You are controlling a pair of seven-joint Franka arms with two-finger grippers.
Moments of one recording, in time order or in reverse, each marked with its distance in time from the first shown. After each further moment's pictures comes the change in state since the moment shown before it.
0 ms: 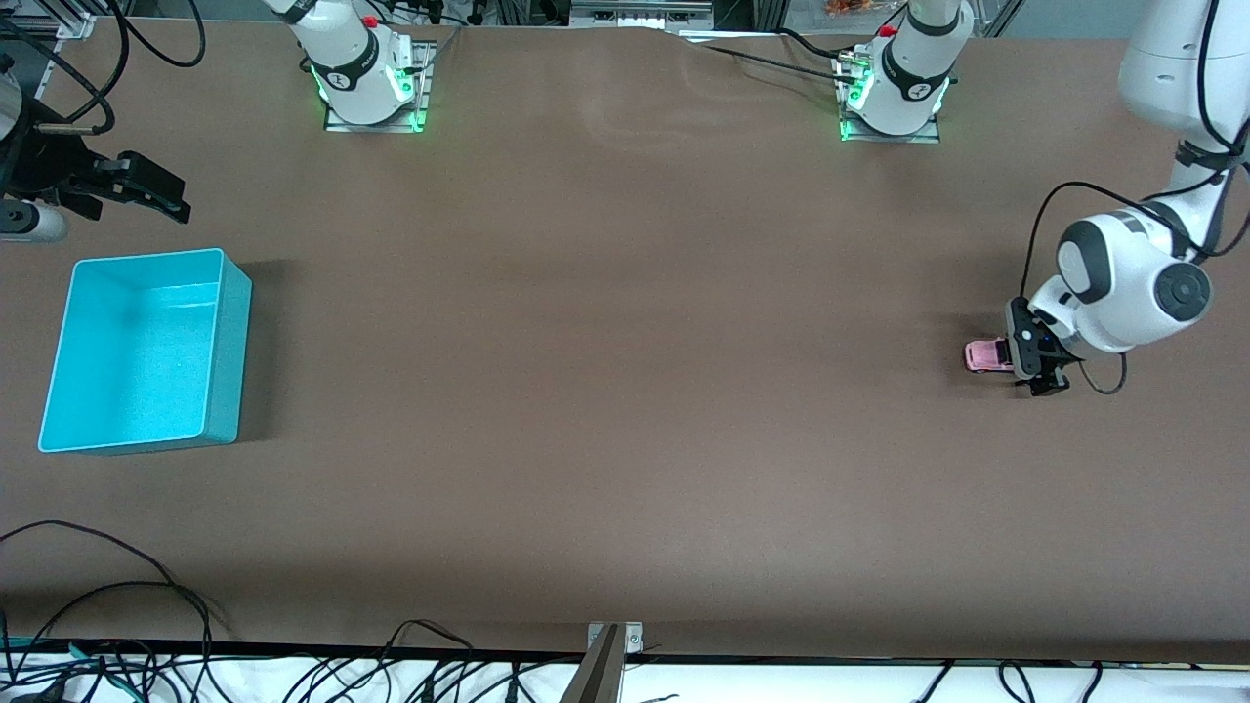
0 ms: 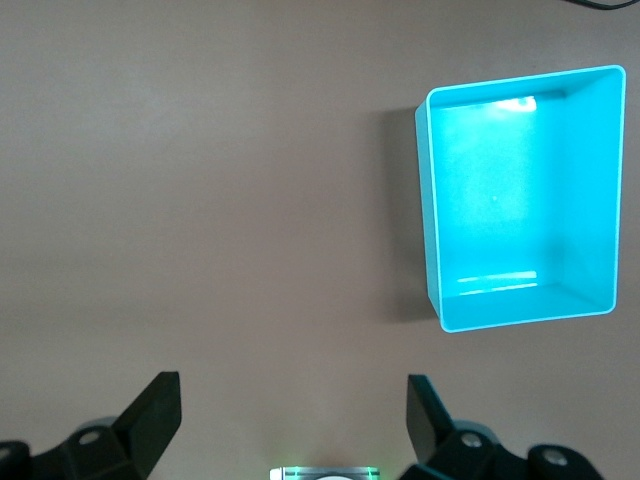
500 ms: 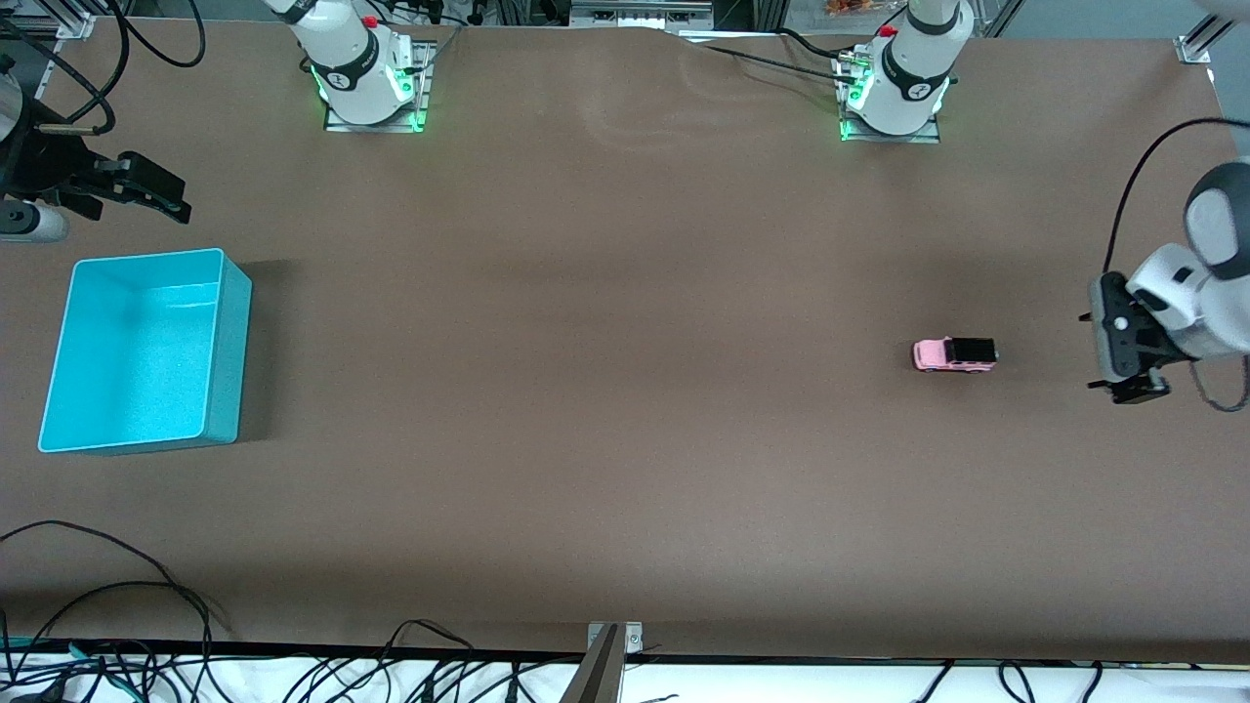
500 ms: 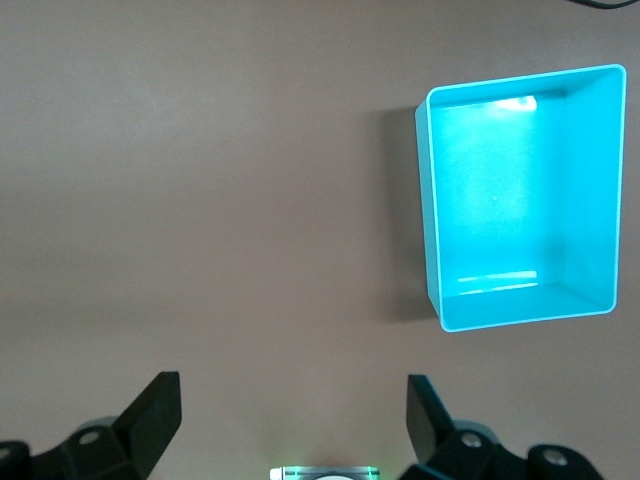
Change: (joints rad) left arm -0.083 -0.208 0.000 0.345 0.032 -0.540 -0.063; right arm 0.000 0.001 0.000 -0.001 0.000 0.000 0.000
